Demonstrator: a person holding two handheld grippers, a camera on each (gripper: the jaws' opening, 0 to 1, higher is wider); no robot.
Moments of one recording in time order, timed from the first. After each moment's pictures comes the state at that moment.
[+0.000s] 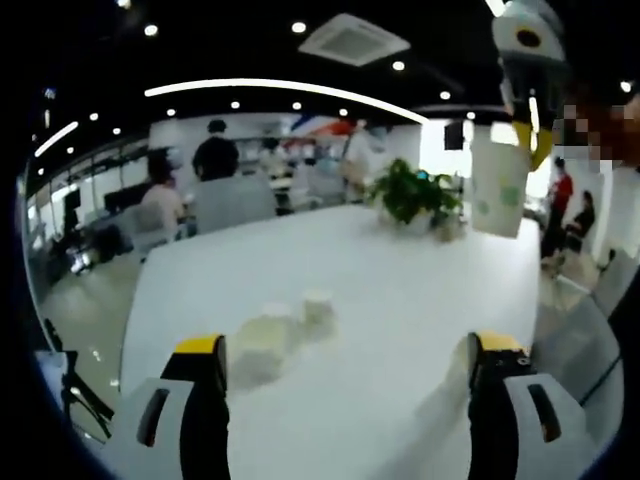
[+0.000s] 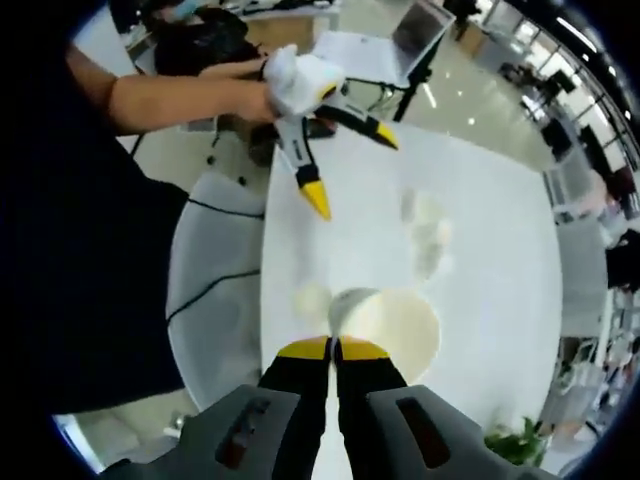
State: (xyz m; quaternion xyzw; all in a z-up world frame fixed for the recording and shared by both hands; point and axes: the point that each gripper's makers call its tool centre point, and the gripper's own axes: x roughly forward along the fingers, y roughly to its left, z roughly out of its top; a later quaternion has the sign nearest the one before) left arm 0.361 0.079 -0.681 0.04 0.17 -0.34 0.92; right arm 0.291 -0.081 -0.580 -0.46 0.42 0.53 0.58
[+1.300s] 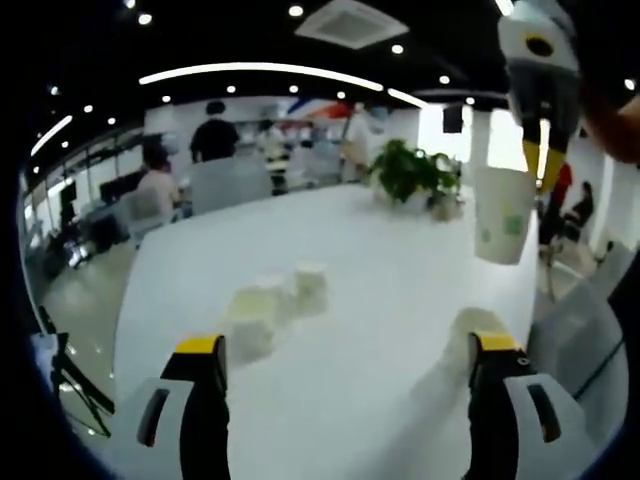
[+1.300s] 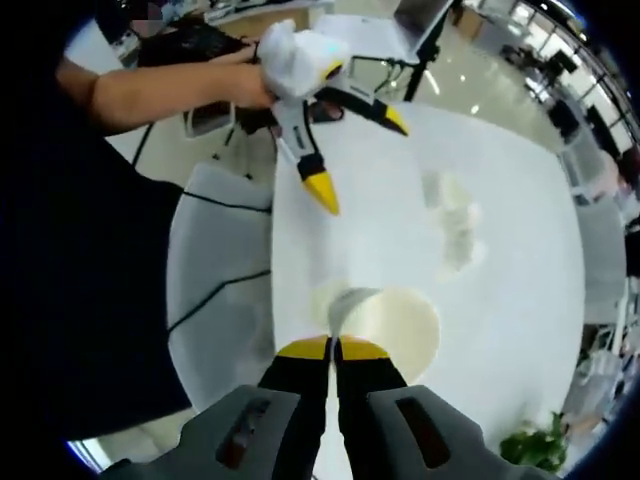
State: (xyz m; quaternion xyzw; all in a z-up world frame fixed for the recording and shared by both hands) left arm 0.353 0.078 -0.711 0.06 0.21 -0.34 0.91; right arm 0.274 -0.074 -0.635 -0.44 0.45 0.53 0.57
